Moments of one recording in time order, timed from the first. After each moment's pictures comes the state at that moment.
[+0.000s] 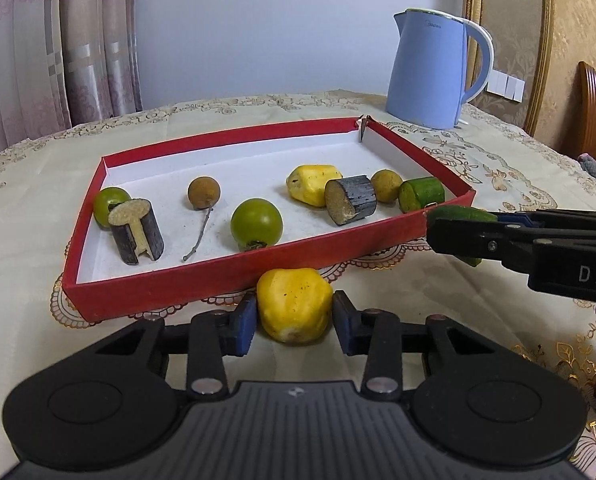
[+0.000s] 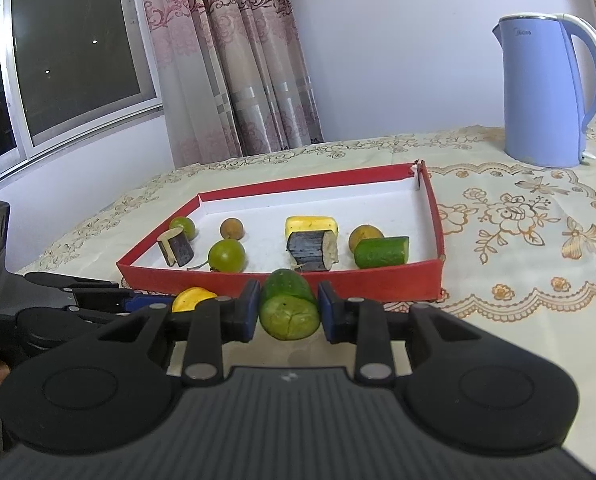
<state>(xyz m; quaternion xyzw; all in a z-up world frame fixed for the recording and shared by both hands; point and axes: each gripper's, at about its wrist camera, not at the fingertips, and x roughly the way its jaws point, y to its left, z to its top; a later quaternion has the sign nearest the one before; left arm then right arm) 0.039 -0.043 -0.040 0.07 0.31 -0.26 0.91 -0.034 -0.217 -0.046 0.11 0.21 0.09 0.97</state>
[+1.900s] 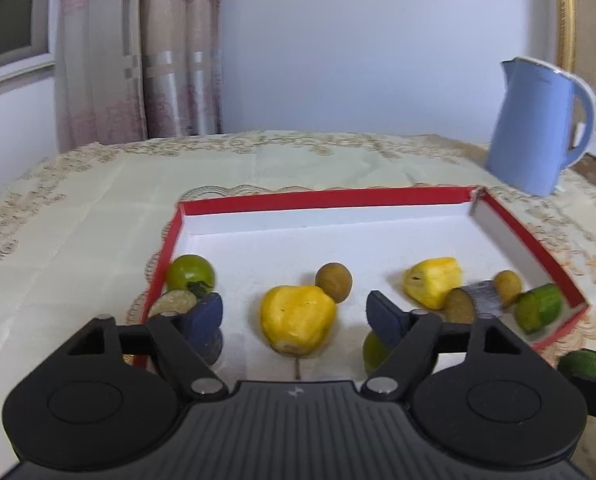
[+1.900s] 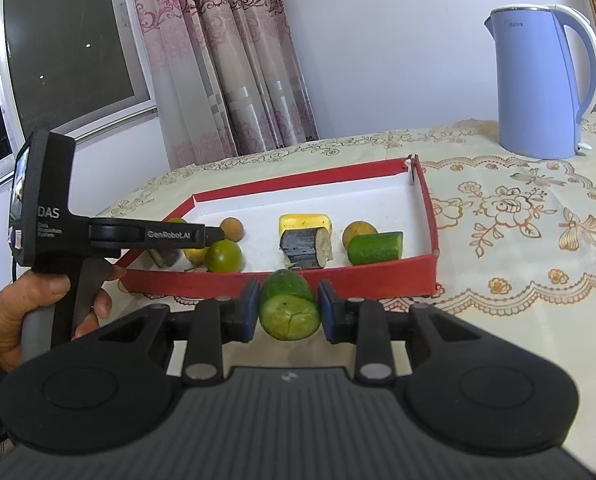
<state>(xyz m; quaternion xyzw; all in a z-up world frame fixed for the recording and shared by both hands) 0.113 -0.034 -0.021 0.03 0.29 -0.15 0.95 -0.031 -0.221 -0.048 0.12 0.21 0.08 0.97</state>
